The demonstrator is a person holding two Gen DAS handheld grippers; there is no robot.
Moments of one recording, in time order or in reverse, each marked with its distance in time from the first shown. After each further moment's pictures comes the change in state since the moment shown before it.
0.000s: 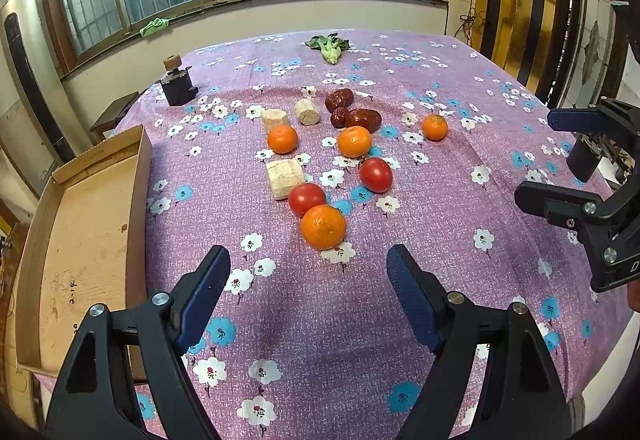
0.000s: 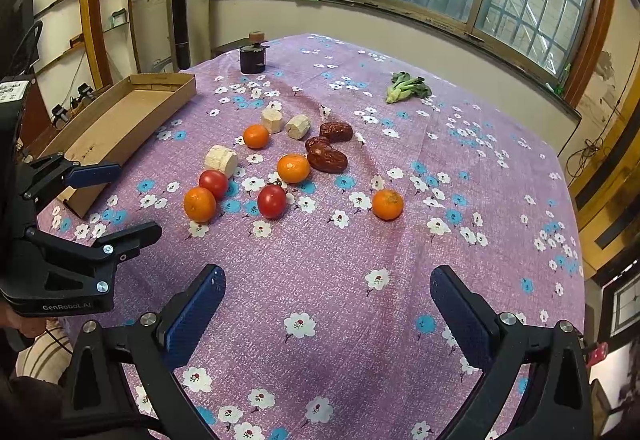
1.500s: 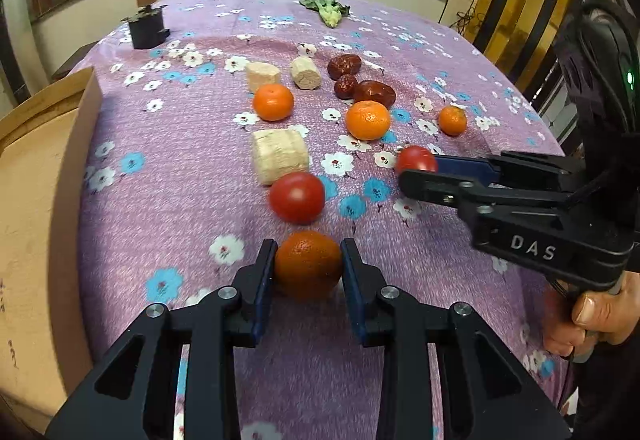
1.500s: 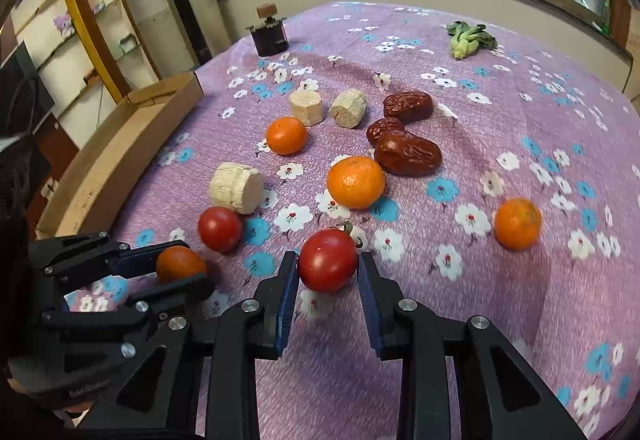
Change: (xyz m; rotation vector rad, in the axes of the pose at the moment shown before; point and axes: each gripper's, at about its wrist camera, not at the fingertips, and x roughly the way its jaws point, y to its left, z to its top) left arm 0.060 0.033 0.005 -0.118 0.118 -0.179; right arm 0.111 0.015 0.029 0.164 0.066 0.247
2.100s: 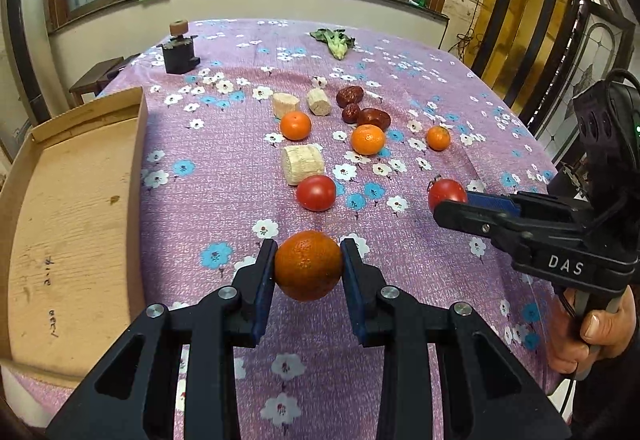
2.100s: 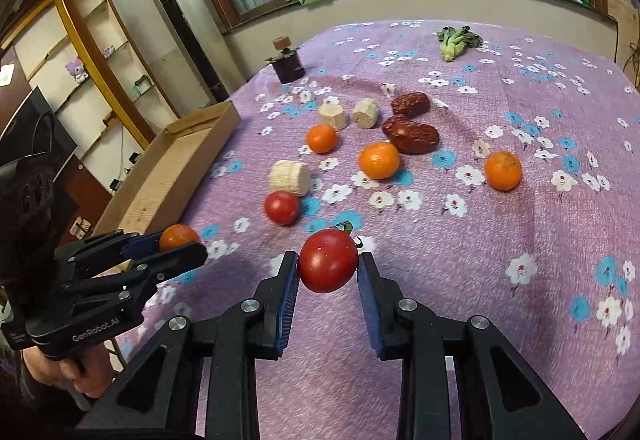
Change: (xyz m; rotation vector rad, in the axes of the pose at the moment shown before) left arm -0.055 0.008 -0.017 -0.002 -0.091 0.028; right arm -0.053 0.017 -0.031 0.102 -0.080 0.108
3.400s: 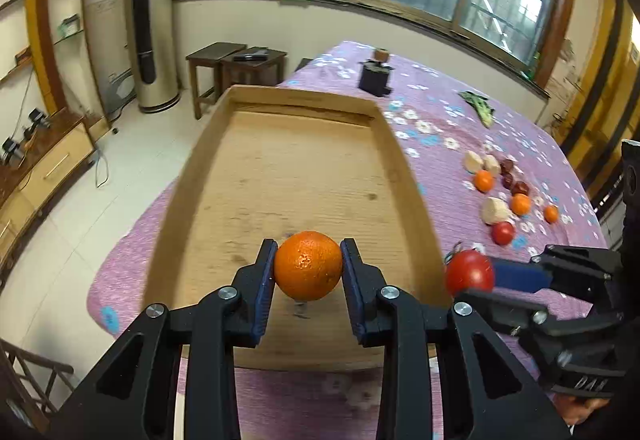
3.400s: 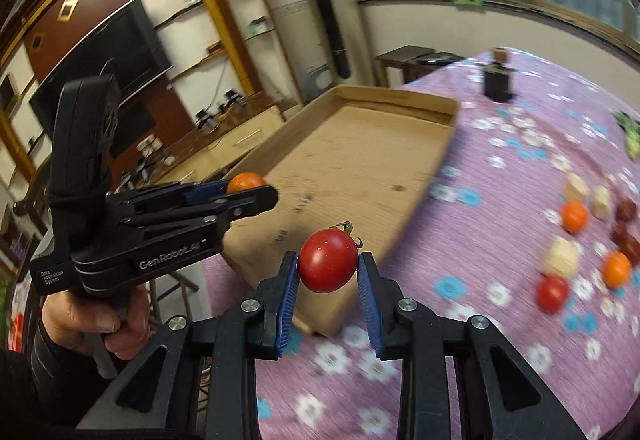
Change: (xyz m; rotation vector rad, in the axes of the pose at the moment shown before) left arm -0.068 0.175 -0.035 -0.304 -0.094 0.254; right arm 0.074 0.219 0.016 -0.380 0.097 0.265
